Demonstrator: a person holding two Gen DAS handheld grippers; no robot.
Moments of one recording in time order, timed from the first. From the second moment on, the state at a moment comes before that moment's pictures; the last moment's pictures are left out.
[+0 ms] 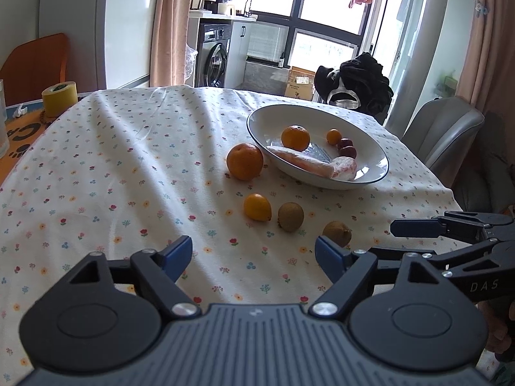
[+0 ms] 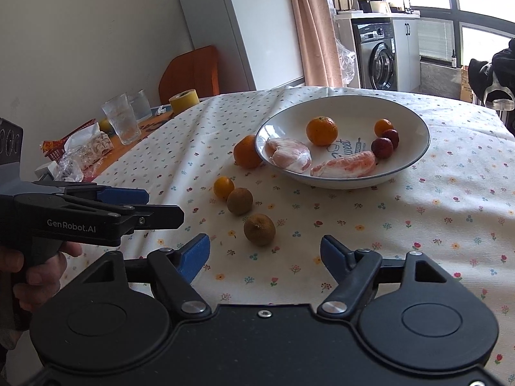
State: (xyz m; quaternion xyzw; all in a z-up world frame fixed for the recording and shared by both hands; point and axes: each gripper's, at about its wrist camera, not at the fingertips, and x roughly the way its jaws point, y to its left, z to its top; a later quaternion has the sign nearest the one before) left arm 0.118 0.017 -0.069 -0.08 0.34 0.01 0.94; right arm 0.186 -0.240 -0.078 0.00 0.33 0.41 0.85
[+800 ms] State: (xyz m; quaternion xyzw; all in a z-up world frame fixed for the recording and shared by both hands) left arm 0.140 0.013 -0.080 -0.09 0.35 0.00 0.93; right arm 0.201 -0.234 -0.092 -0.01 0.34 0.42 0.84
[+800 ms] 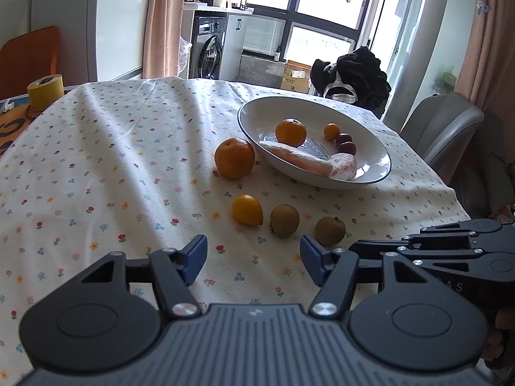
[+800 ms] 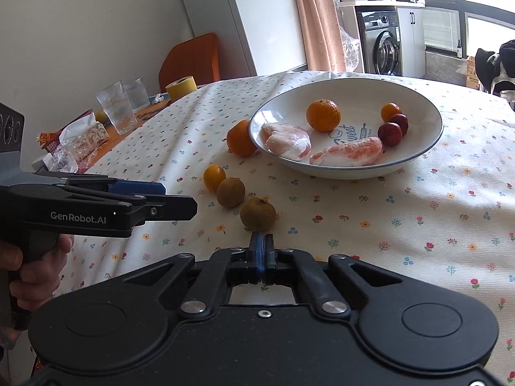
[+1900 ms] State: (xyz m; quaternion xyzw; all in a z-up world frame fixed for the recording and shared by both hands) left arm 0.172 -0.006 -0.083 -0.09 0.36 -0.03 0.93; right arm 0.217 -0.224 -0.091 -0.01 0.33 0.44 0.84
